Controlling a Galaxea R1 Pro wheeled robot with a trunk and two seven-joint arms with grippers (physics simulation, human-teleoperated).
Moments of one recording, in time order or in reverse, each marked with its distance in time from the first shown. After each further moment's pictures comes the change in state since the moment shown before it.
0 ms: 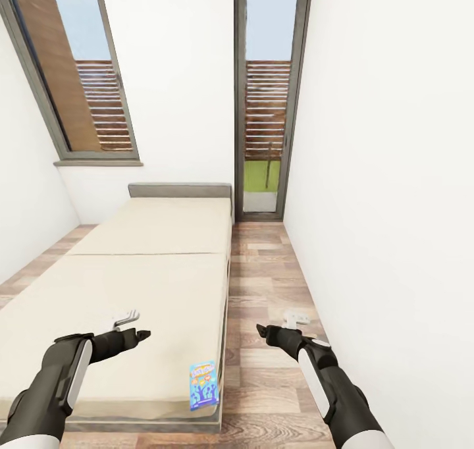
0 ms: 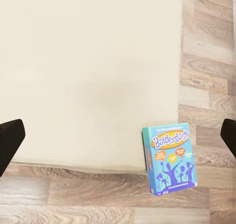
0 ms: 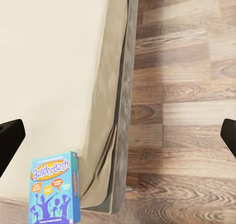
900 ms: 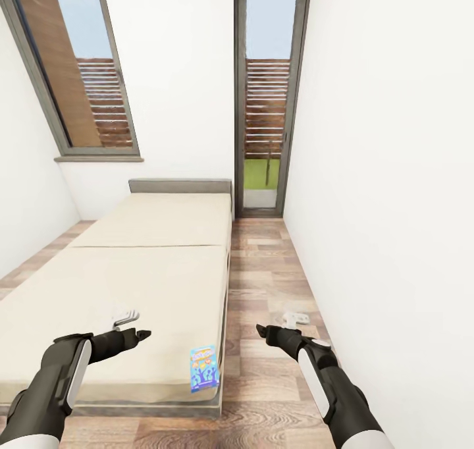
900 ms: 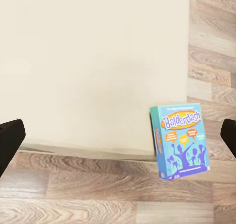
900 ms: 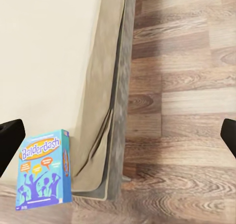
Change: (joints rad) left arm -0.001 0.001 0.006 0.003 -0.001 0.001 -0.013; right arm 0.000 0.001 0.000 0.000 0.000 0.002 0.000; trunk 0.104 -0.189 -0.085
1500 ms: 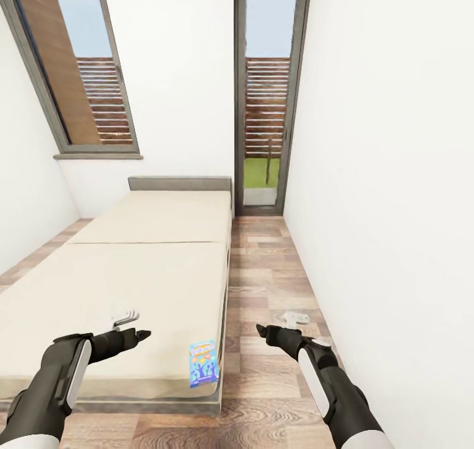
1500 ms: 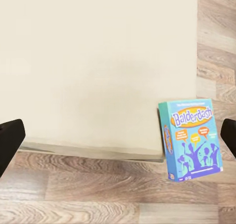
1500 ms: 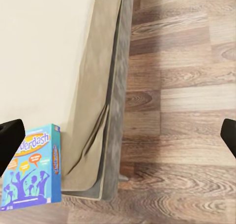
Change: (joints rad) left arm 0.000 0.000 0.001 0.000 0.001 0.001 0.000; right arm 0.000 0.000 0.000 0.000 0.000 0.000 0.001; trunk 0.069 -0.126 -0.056
